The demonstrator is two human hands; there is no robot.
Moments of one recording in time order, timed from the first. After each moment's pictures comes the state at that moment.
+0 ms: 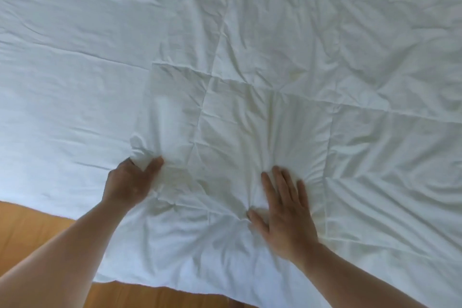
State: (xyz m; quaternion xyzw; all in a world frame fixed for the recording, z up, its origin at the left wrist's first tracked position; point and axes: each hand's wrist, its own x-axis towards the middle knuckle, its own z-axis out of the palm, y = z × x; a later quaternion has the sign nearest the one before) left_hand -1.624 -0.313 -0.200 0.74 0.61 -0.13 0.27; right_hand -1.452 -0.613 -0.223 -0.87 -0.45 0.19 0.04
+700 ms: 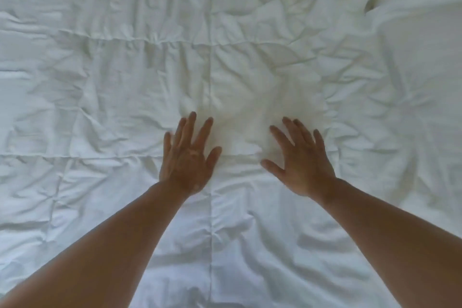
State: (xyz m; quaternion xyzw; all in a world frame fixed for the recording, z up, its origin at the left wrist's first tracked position) left_hand -1.275 -0.452 -0.195 0.95 0.23 -0.05 0.18; right_hand -1.133 -0.674 -0.184 -0.92 -0.37 0.13 -0.01
